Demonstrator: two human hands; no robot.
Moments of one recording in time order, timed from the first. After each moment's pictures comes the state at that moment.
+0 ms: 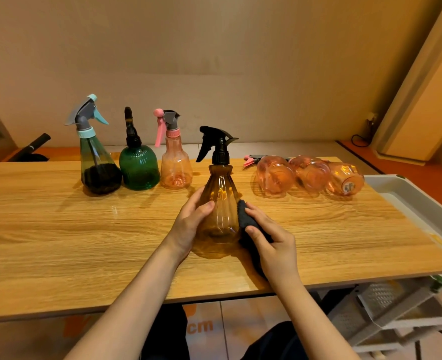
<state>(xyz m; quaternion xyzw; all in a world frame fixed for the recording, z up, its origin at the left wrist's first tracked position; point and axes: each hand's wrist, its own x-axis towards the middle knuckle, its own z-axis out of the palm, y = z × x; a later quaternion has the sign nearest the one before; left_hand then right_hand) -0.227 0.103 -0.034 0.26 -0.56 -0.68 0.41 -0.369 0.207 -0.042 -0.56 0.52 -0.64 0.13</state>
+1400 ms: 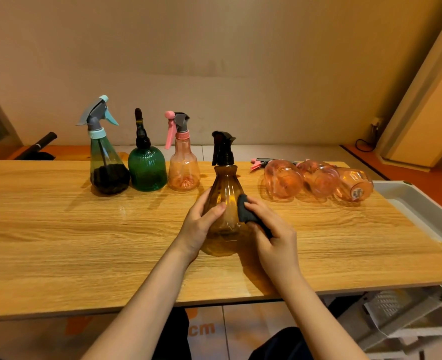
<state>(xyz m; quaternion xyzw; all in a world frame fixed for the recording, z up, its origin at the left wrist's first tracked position) -0.229 0.102 -0.032 0.27 -0.56 -0.66 0.43 -0.364 0.190 -0.033 -0.62 0.53 -0.58 -0.01</state>
